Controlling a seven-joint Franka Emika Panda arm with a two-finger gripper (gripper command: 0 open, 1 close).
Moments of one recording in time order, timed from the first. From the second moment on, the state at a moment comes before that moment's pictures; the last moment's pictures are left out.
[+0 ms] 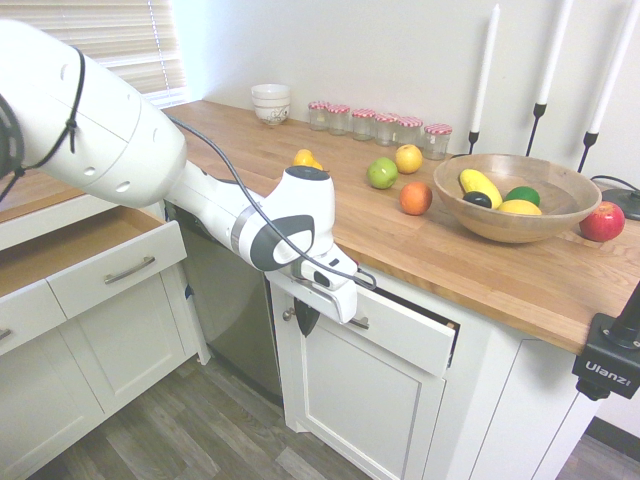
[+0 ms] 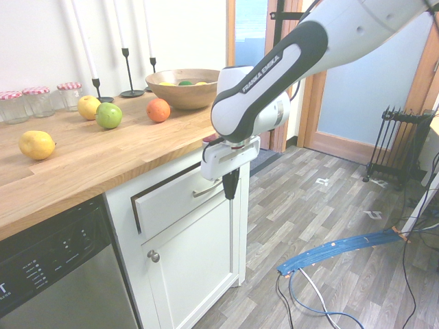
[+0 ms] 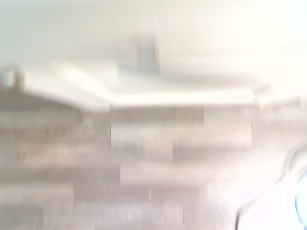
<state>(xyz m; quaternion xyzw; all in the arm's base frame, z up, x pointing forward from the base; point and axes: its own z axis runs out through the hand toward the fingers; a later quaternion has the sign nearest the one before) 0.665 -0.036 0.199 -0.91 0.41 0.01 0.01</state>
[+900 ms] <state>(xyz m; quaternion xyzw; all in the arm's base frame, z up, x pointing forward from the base) 0.544 -0.042 0.244 -0.91 0.41 0.03 0.00</state>
